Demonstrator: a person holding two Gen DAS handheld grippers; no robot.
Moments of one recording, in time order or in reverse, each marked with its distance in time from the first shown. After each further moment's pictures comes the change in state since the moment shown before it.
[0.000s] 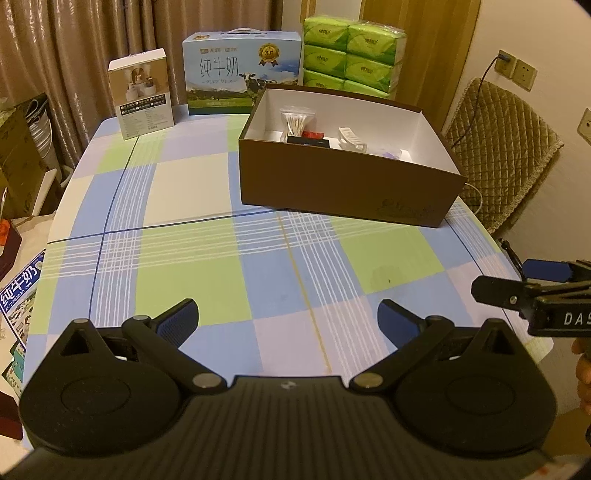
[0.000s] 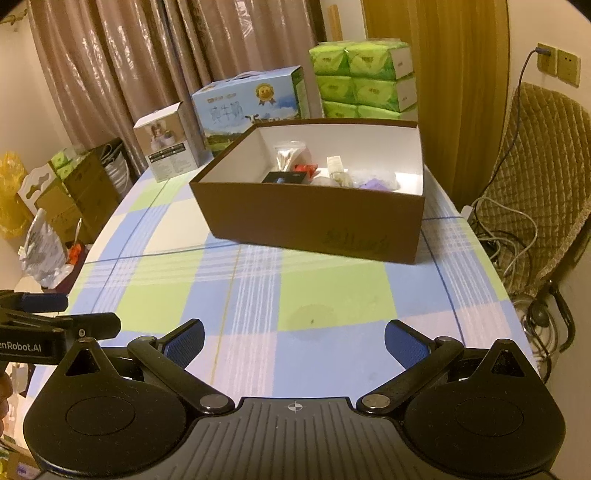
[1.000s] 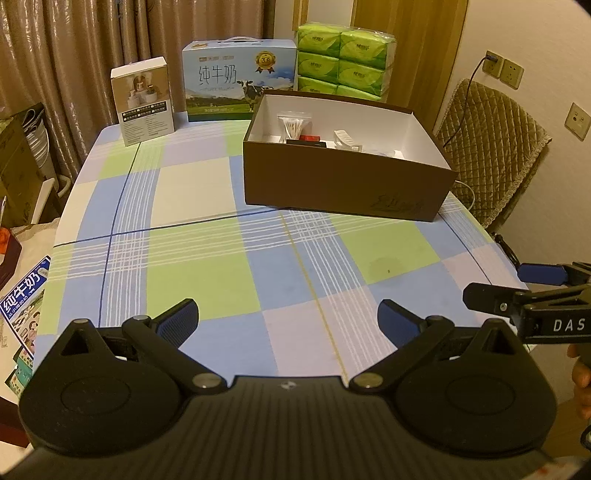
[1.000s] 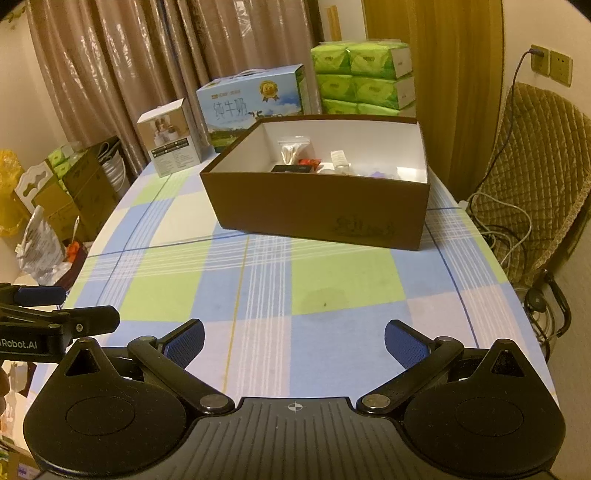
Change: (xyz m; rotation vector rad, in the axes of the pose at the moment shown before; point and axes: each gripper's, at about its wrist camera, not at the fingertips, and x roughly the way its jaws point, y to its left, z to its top) left arm -0.018 0.011 -0.017 0.025 -0.026 -0.018; right arm -0.010 0.026 -0.018 0.007 -0.004 -0.028
